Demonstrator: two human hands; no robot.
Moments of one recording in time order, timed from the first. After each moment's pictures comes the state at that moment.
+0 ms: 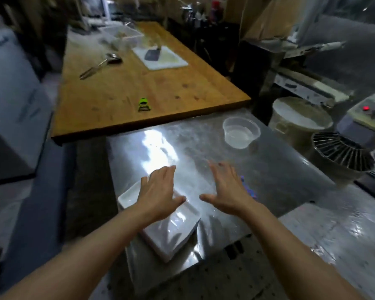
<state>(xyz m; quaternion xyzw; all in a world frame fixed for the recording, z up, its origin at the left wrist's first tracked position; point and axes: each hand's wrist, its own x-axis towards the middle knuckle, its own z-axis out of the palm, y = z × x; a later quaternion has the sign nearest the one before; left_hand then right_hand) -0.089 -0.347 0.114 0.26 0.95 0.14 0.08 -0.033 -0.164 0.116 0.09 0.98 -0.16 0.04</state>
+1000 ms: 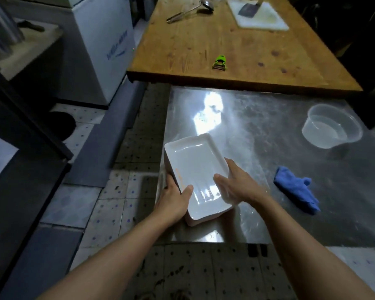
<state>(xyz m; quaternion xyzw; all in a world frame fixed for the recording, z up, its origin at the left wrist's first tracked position) -0.027 -0.386 0.010 -0.19 0.84 0.45 0.23 -0.081 -0.208 0.023 0.03 0.90 -0.37 0.23</state>
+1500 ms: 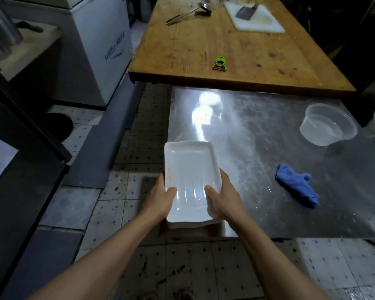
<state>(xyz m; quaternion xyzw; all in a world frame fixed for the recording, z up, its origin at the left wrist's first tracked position) -0.012 -0.426 0.009 -0.19 0.81 0.53 0.16 -0.022 -0.260 0.014 0.10 0.86 -0.49 0.15</state>
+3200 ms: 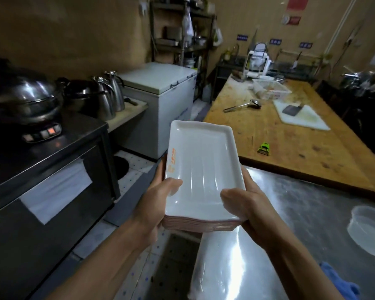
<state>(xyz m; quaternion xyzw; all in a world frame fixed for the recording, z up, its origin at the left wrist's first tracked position) 0.033 -0.498 0.214 -0.12 0.61 0.78 -0.07 -0.038 -0.327 0.215 -0.19 0.66 -0.70 0.20</state>
